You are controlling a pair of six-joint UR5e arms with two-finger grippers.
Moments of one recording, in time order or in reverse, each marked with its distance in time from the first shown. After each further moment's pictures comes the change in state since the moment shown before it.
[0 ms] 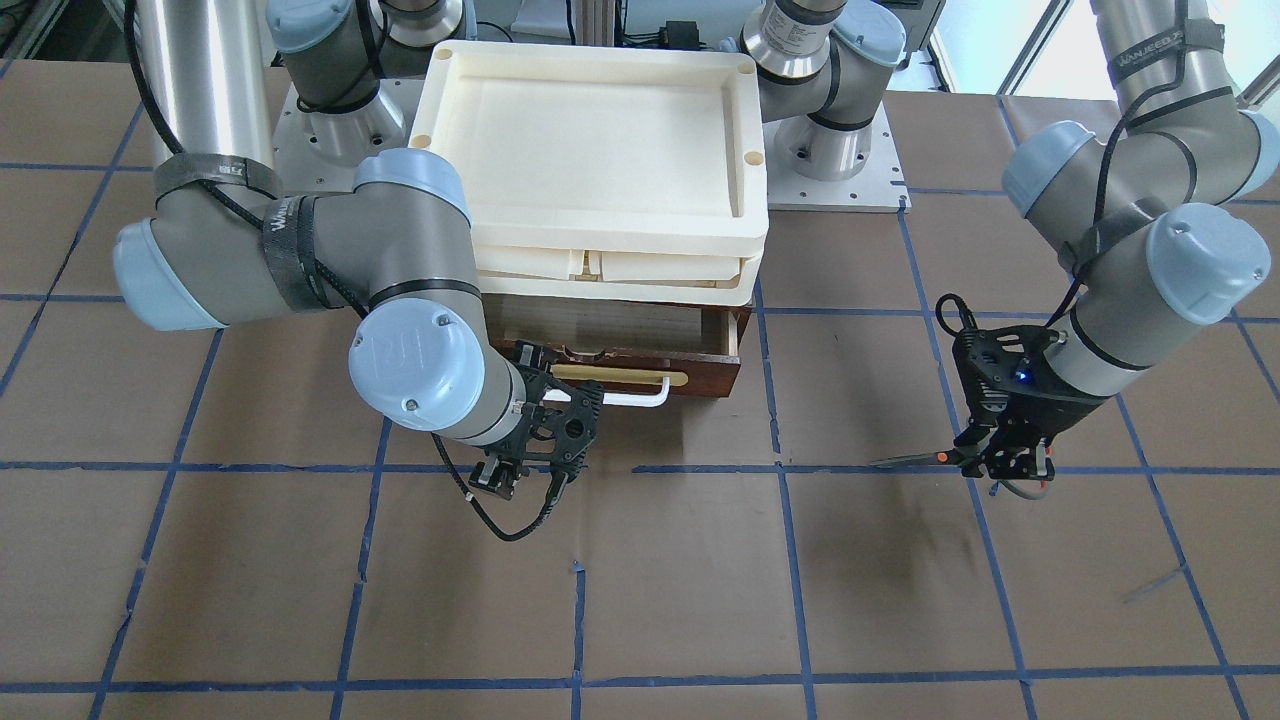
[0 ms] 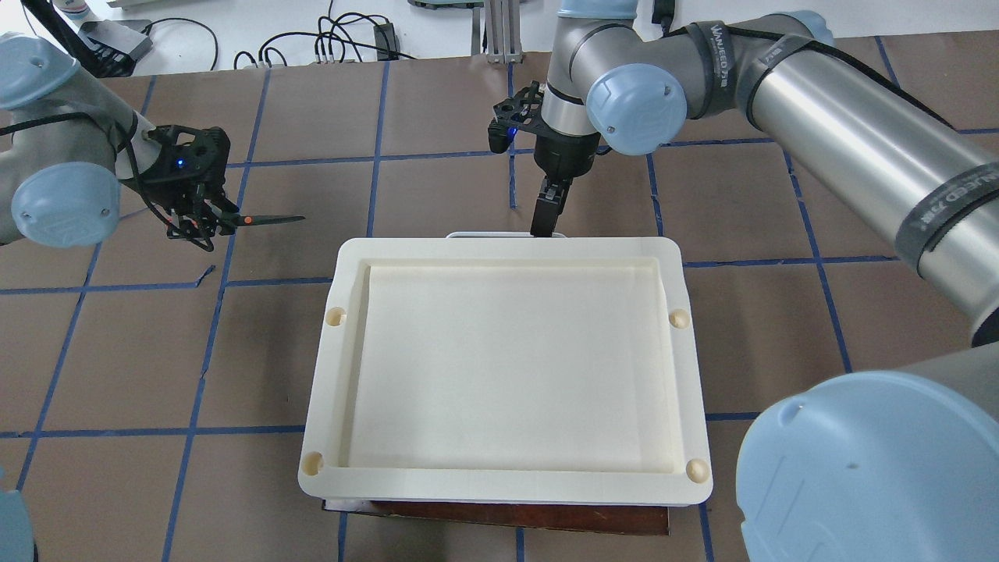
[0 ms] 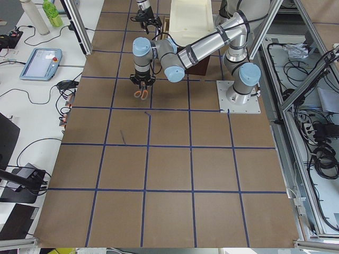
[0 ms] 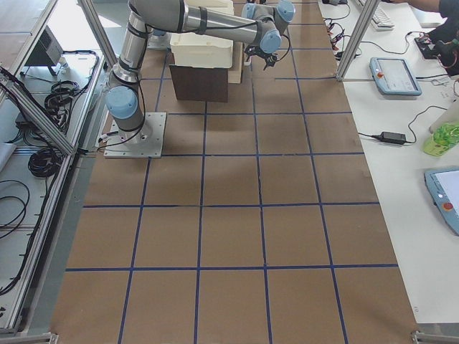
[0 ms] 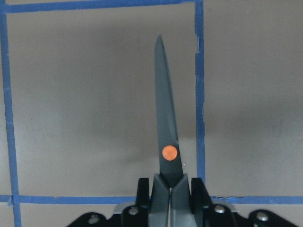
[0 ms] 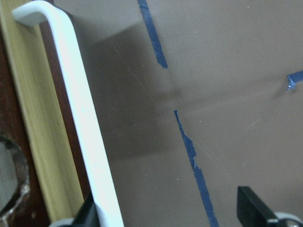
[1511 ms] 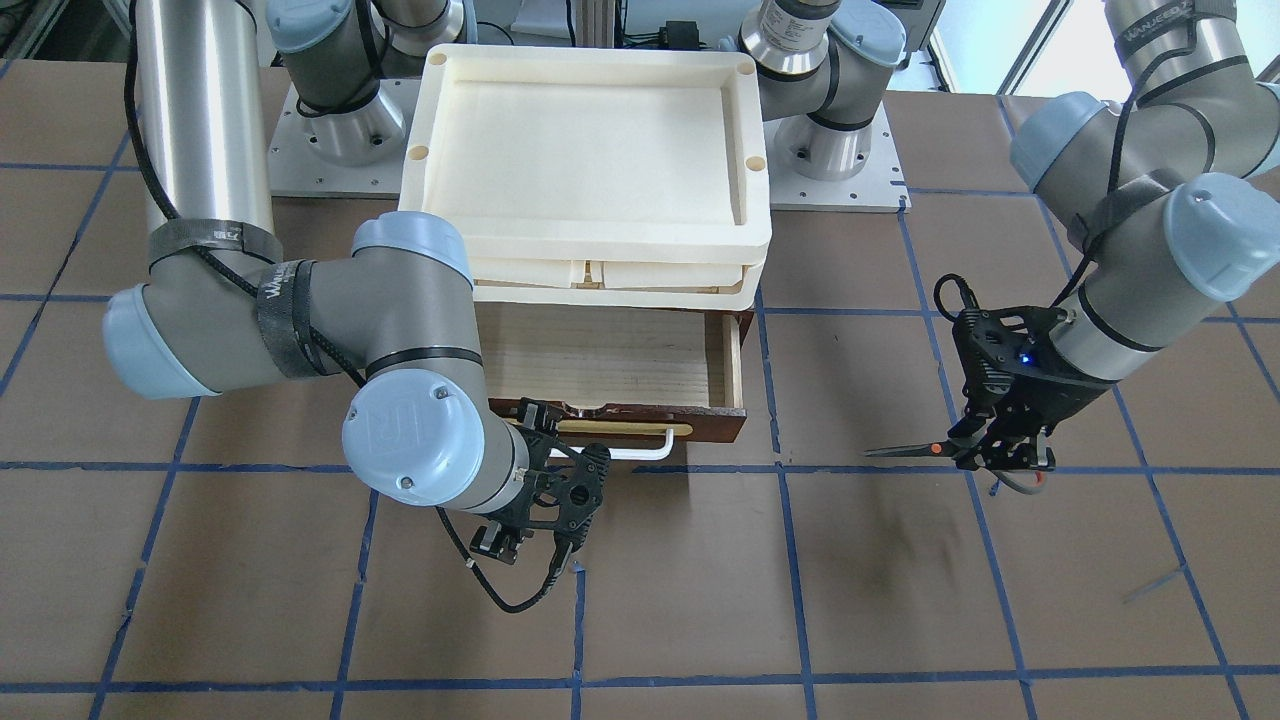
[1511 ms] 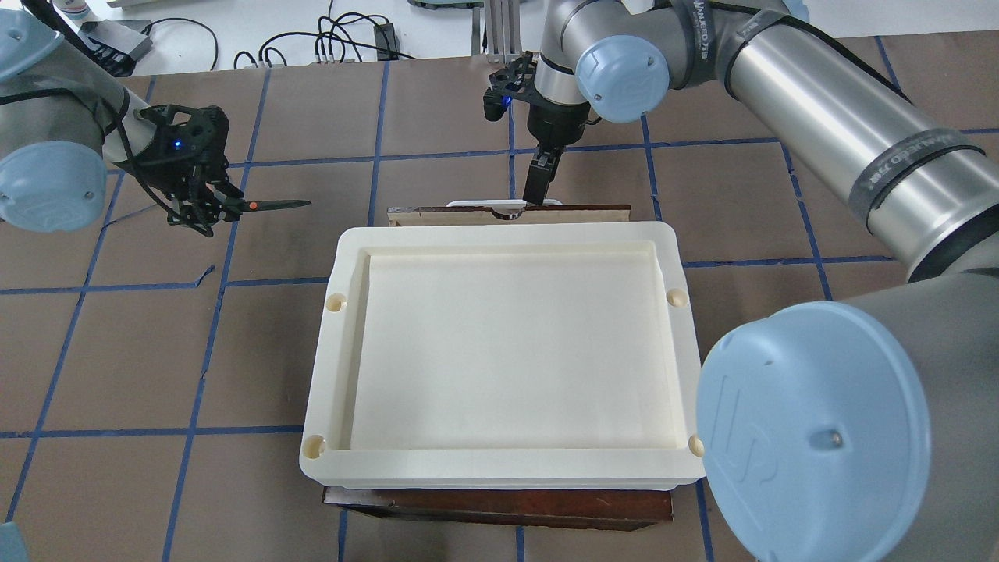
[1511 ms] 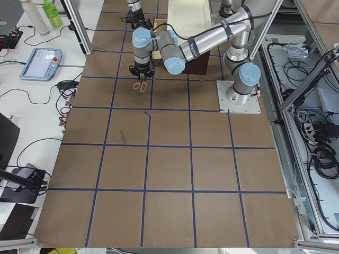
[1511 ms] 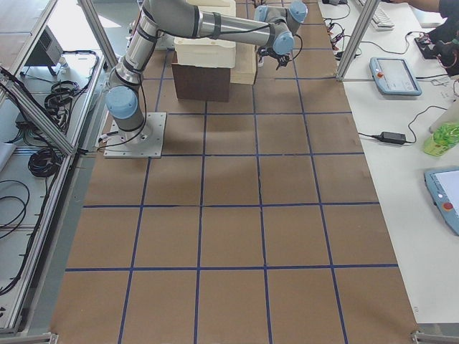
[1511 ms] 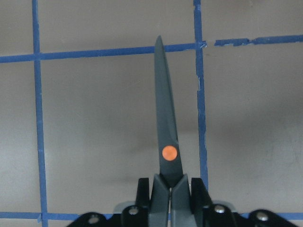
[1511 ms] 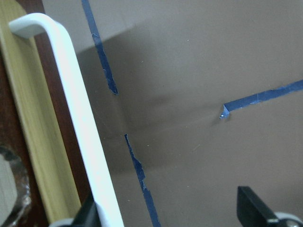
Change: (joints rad) left arm -0.014 0.025 0.038 -0.062 -0.035 -0.008; right arm -0.009 0.111 -0.162 0.001 0.001 -0.001
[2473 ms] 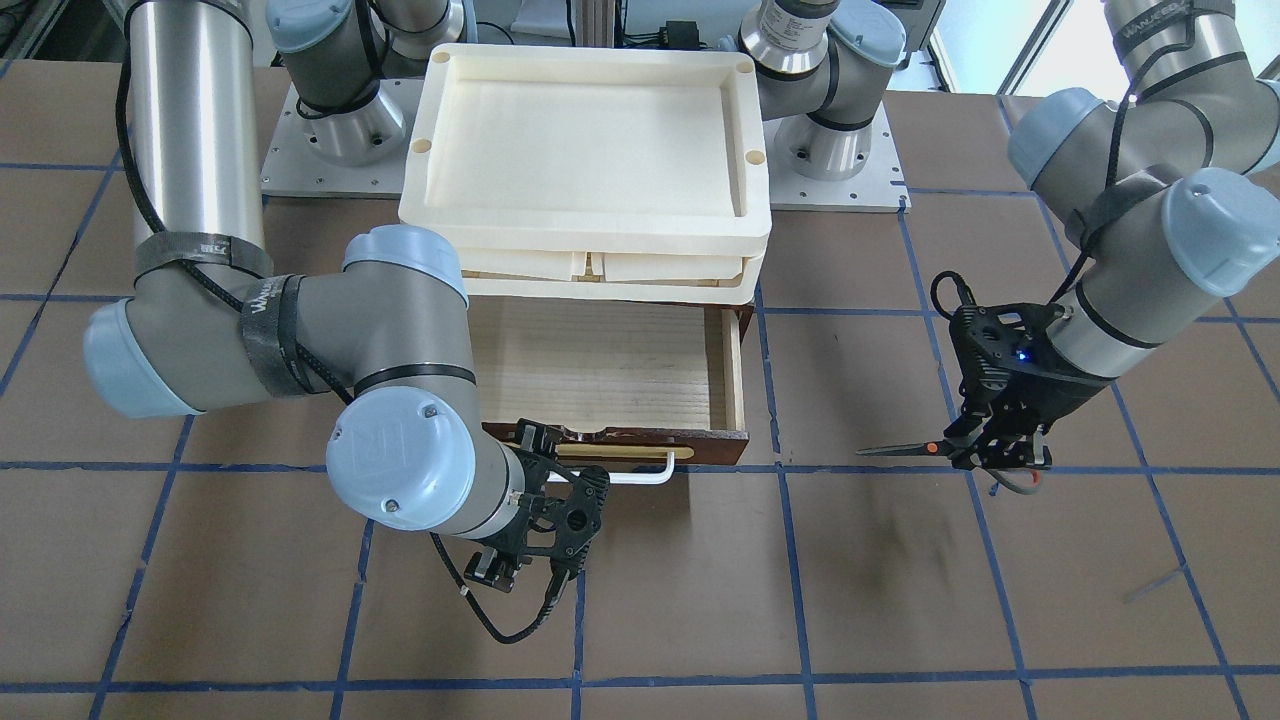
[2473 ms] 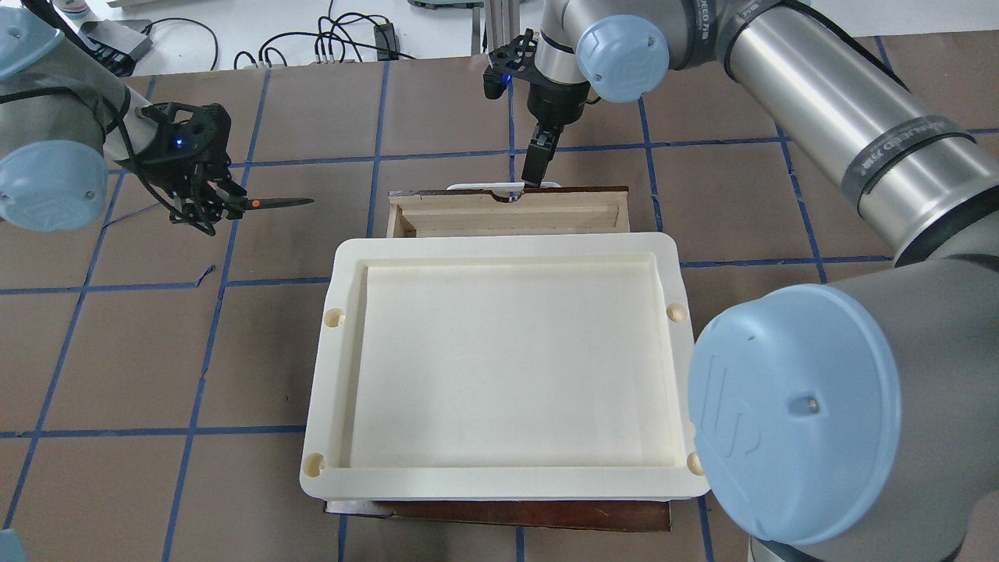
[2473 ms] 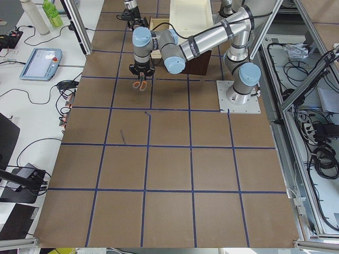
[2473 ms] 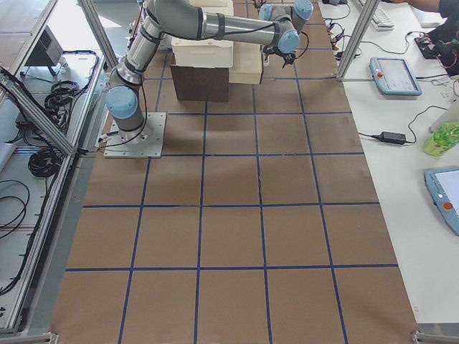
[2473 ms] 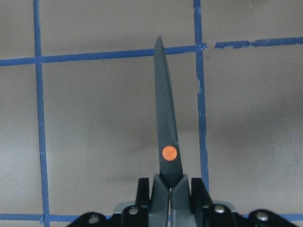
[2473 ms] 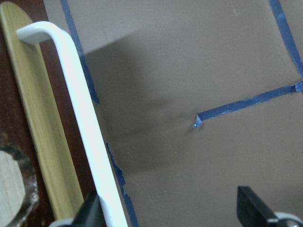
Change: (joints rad) left arm -0.006 0.008 0.000 0.000 -0.023 -0.001; right arm -0.008 0.040 -0.083 0.005 0.003 0.000
